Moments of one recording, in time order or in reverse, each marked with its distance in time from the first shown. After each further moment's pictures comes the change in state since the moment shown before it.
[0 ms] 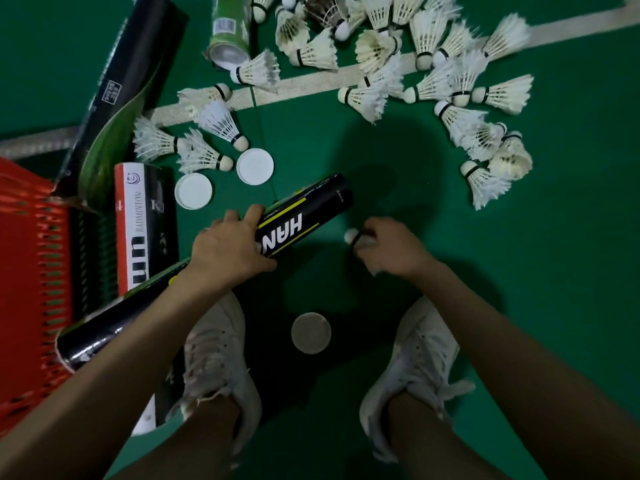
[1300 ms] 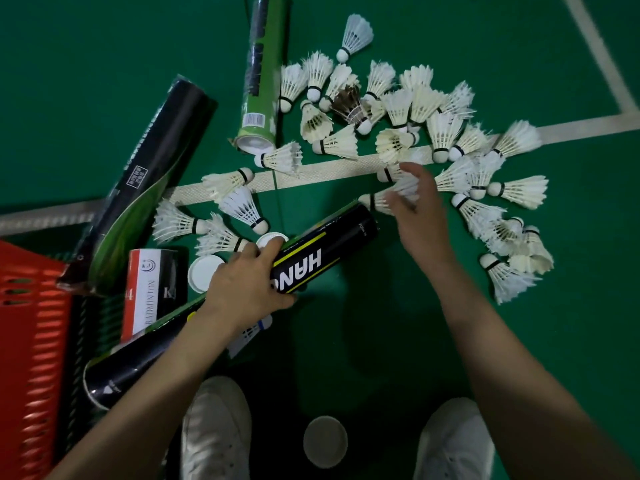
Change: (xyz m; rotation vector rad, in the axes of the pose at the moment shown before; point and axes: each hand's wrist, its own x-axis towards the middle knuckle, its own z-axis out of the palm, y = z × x) left_hand 0.068 -0.016 -0.039 -0.146 0.139 0.084; right_hand 0.103 -0.066 -0.092 0.604 0.617 -0.127
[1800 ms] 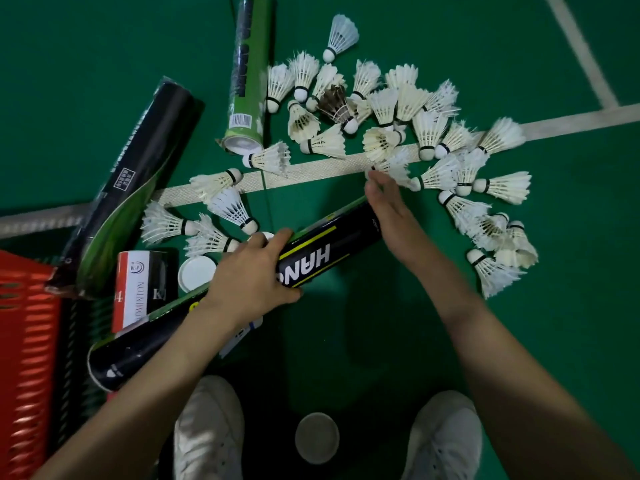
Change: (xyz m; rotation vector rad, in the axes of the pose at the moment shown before) left_hand 0.001 0.025 -0.010 0.026 0.041 0.118; right_hand -0.017 -0.017 -0.013 0.046 -0.407 0.138
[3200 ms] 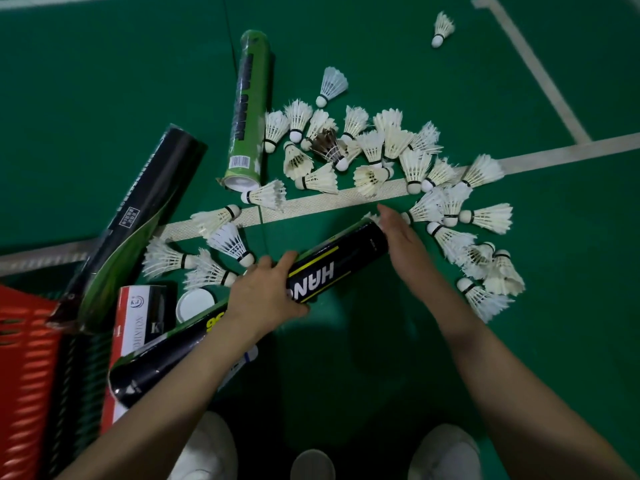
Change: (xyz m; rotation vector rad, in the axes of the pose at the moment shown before) left_hand 0.027 0.022 -0.001 0.025 -0.046 -0.083; right_hand 0.009 0.008 -0.025 -0.027 0.172 0.020
